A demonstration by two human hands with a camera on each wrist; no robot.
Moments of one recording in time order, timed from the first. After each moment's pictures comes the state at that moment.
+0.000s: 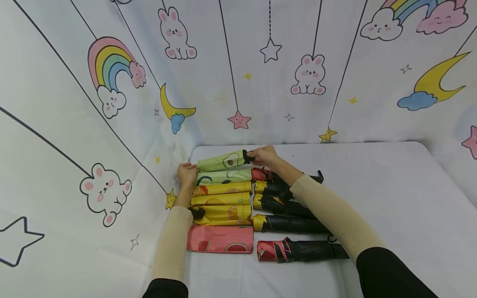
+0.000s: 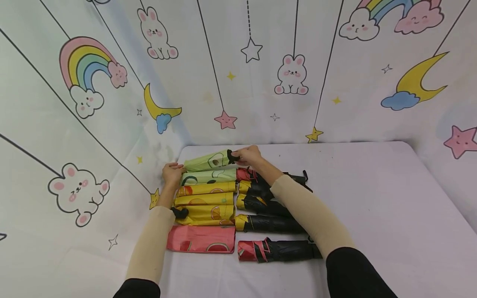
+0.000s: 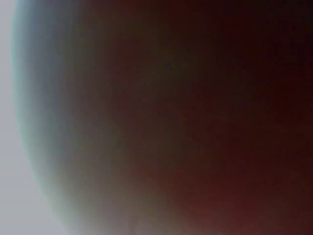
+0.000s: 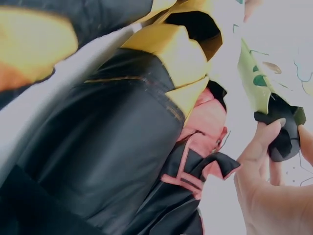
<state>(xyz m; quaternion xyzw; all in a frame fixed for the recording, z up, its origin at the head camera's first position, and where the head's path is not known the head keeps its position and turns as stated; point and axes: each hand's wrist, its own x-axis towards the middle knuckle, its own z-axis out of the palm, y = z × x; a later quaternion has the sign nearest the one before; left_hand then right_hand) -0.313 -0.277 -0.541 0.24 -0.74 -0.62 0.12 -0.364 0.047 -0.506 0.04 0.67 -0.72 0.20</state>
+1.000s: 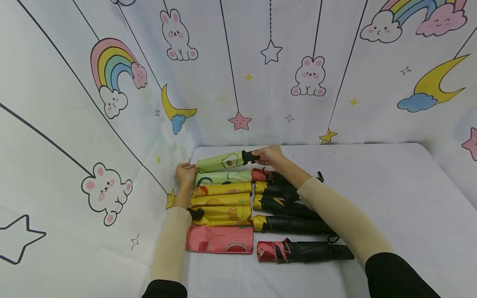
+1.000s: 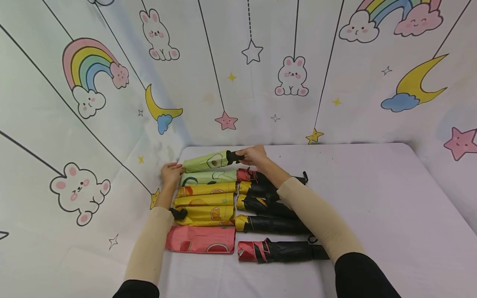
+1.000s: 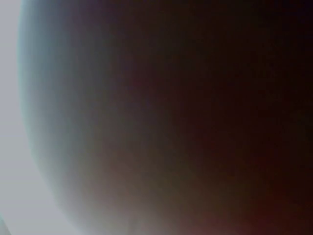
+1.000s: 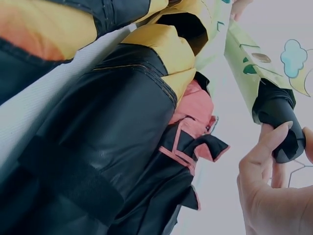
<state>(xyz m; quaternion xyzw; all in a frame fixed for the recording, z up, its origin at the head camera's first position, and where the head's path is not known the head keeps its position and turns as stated) -0.313 -0.285 -0.540 0.24 -0.72 -0.64 0.12 -0.356 0.064 -0.493 0.05 0.64 -0.75 0.18</state>
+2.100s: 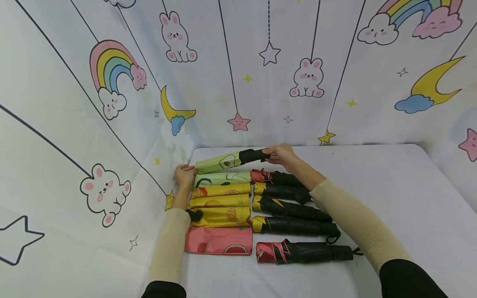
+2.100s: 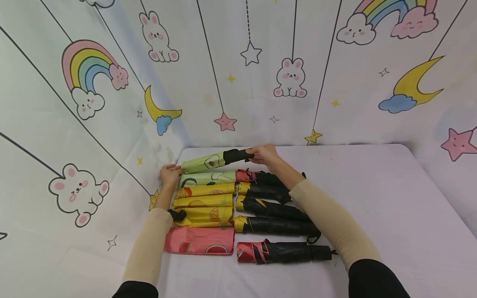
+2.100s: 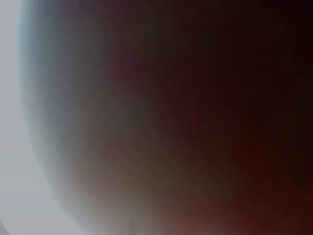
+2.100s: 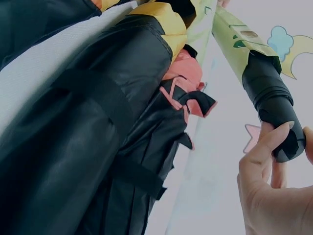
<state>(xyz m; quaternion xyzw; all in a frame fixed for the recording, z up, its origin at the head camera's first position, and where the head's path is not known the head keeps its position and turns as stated) -0.317 -0.287 -0.545 0.25 -0.74 -0.61 0.13 -0.351 0.105 -0.482 0.05 0.65 -0.74 0.17</state>
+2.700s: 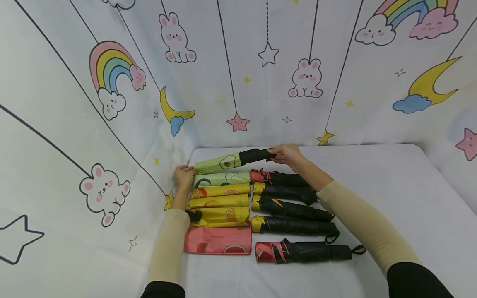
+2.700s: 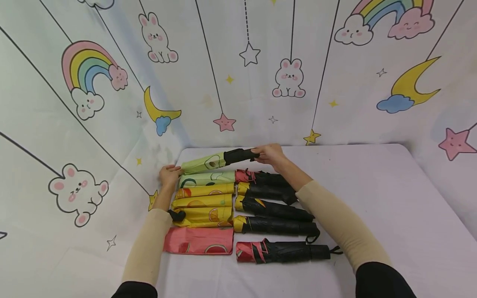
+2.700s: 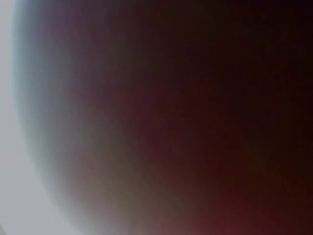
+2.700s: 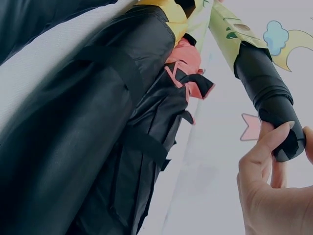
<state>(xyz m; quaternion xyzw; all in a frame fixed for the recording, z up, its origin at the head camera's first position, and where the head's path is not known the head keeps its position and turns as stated) -0.316 -0.287 -0.547 0.25 -0.74 -0.61 0.13 -0.347 0.129 -0.475 0.04 0.65 -0.74 0.17</state>
